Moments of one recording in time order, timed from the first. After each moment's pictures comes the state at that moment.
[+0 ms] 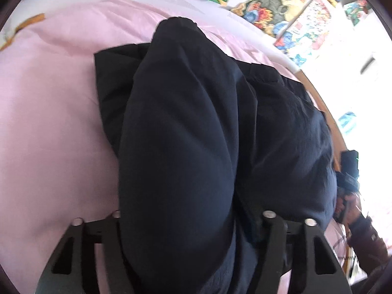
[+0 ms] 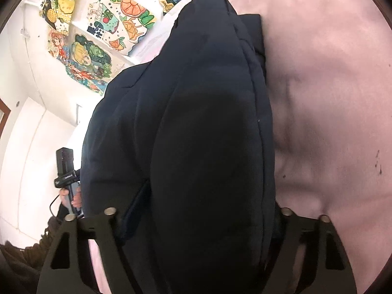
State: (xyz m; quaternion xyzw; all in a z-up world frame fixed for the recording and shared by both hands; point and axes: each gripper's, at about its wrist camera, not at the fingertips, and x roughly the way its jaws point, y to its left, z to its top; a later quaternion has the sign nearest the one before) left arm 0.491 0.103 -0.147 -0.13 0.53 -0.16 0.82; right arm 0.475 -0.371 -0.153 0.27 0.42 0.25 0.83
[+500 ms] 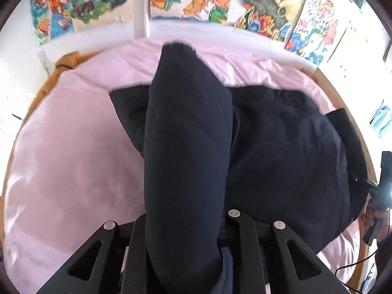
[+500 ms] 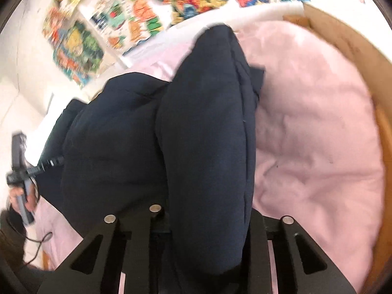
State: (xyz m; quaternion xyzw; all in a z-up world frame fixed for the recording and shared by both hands) left arm 0.436 0.057 -0.019 -0.04 0.53 -0.05 0.85; right arm 0.413 -0.342 -0.062 0.15 0.40 0.15 0.89
